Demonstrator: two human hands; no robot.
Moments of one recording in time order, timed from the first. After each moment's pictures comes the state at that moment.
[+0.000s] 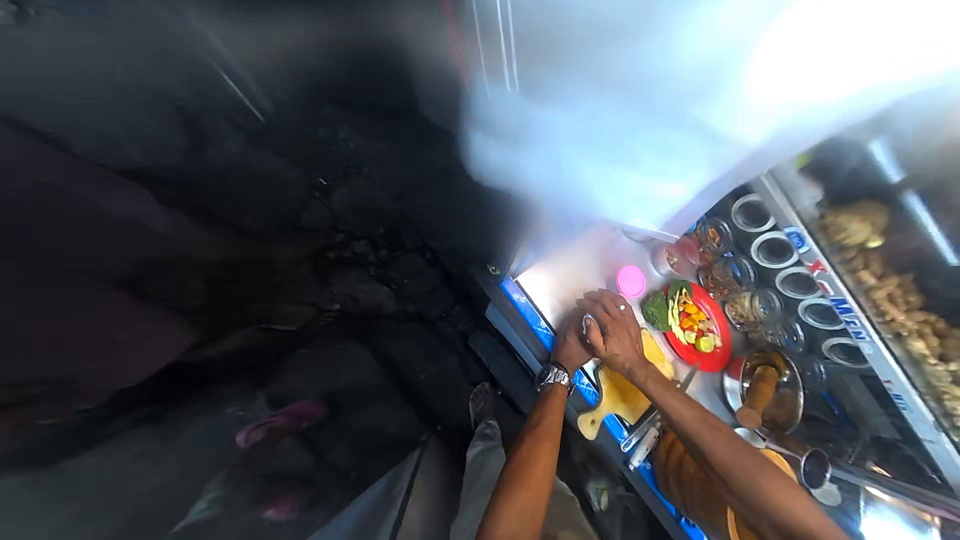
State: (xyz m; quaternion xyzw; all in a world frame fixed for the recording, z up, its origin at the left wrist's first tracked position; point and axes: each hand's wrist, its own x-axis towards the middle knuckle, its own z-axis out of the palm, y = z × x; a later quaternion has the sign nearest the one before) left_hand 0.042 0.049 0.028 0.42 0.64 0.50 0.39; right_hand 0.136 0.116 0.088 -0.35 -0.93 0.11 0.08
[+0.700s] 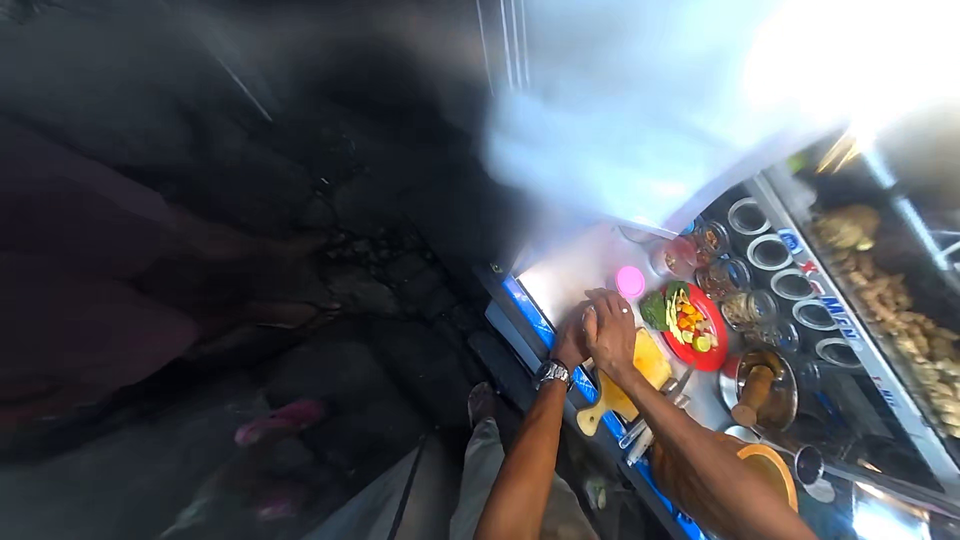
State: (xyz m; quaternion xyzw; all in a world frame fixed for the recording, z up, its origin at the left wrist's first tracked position) left_hand 0.039 0.053 0.030 0.43 0.64 0.46 0.43; right_hand 0.116 0.102 0.089 -0.47 -0.87 0.09 0.08
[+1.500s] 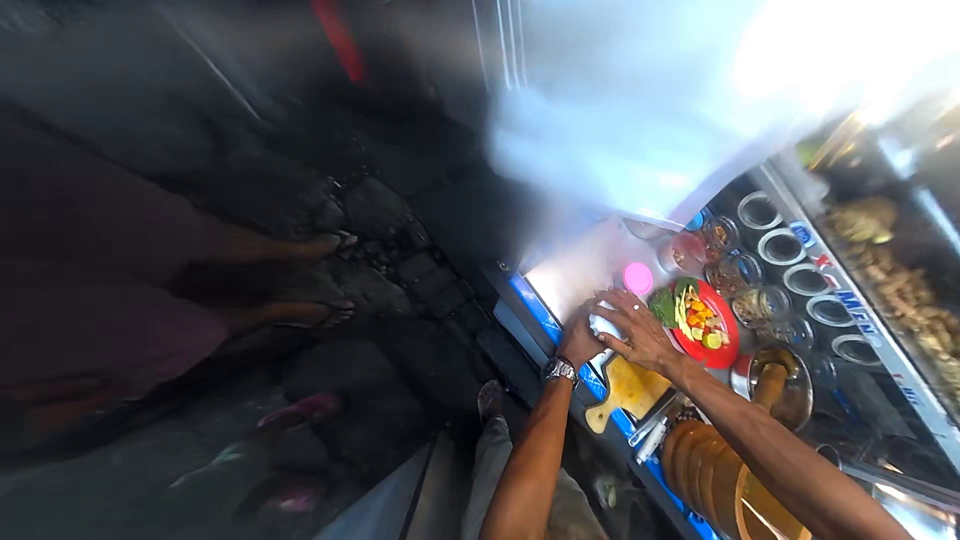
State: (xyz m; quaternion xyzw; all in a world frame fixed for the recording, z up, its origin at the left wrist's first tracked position) left_hand 0.032 0.052 0.037 0.43 0.65 0.42 0.45; right_hand 0.166 0.136 0.114 -0.25 -0.95 0.20 -0.03
